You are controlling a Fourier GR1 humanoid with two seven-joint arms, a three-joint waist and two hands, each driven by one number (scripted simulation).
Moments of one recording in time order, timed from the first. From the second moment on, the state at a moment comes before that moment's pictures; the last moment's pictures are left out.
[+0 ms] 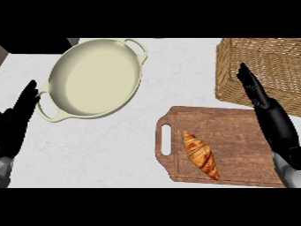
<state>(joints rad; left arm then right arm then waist) -0.10 0.62 -0.24 -1.57 0.26 0.37 0.19 -0.21 -0.50 0.32 -1.63 -0.14 -0.20 -0.22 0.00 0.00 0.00</state>
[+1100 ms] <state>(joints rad) -0.19 0.53 -0.18 -1.42 0.37 0.23 0.18 -0.52 -0.31 1.00 -1.86 0.31 0.30 -0.02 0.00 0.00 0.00</state>
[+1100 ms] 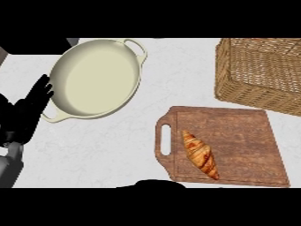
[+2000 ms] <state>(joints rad) -0.20 0.52 -0.14 -1.36 0.37 0.18 0.15 -1.00 -0.22 0.74 -1.88 0.22 0.91 0.73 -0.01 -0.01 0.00</state>
